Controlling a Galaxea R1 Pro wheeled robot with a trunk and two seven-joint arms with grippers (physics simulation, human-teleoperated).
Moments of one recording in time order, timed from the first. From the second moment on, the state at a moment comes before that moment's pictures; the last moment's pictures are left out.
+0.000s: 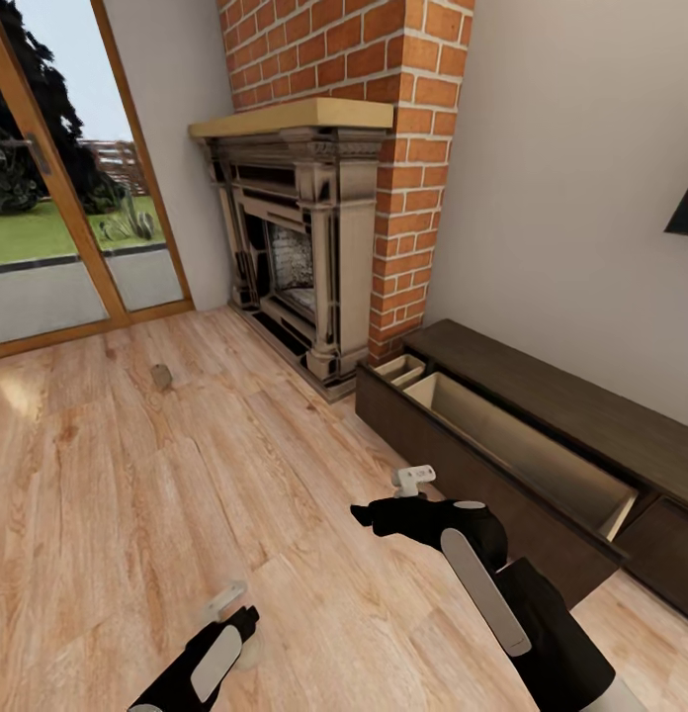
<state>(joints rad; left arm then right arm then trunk) -0.48 -0.07 -0.09 -0.47 0.73 0.10 0.44 -0.48 -0.07 0.43 -1.54 -0.59 0.90 -0.18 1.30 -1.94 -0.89</state>
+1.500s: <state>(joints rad) -0.58 -0.10 -0.11 -0.50 0.57 0.36 0.59 -0.48 -0.07 0.43 -1.54 -0.59 0.91 -0.18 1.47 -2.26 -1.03</state>
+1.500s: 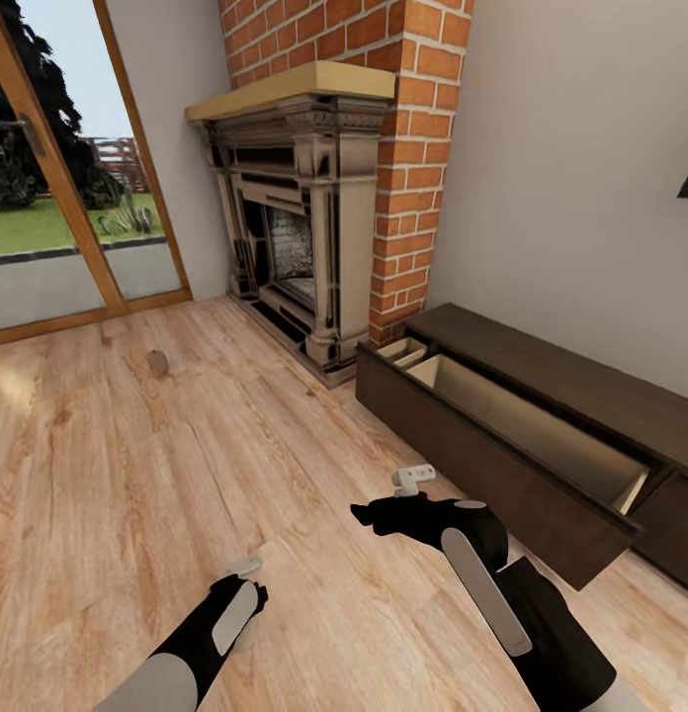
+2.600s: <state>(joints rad) -0.58 -0.12 -0.11 -0.51 0.56 0.36 0.63 -0.48 -0.08 0.41 -1.55 -0.71 1.03 -0.06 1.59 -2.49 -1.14</state>
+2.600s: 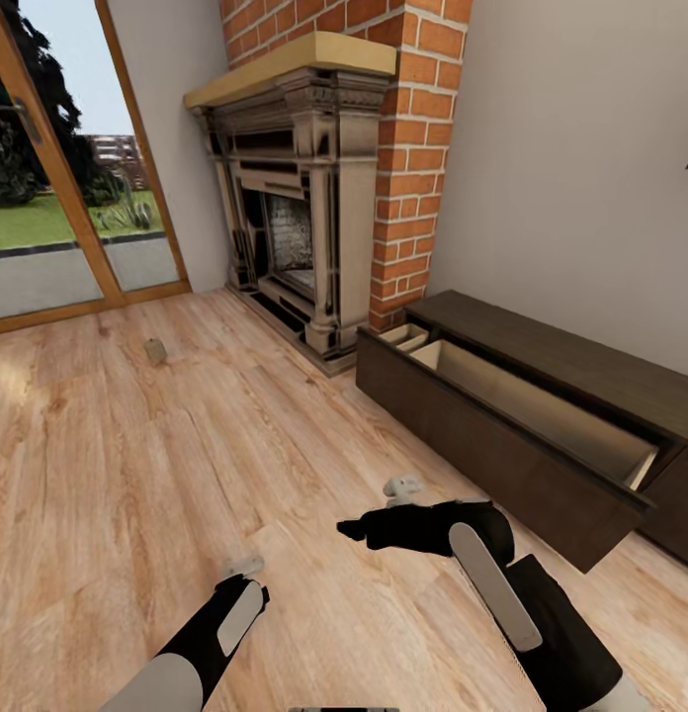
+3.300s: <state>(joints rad) -0.58 -0.12 -0.10 -0.51 0.56 0.36 0.63 -0.48 -0.21 0.22 -1.55 -0.83 1.03 0.67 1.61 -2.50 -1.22</state>
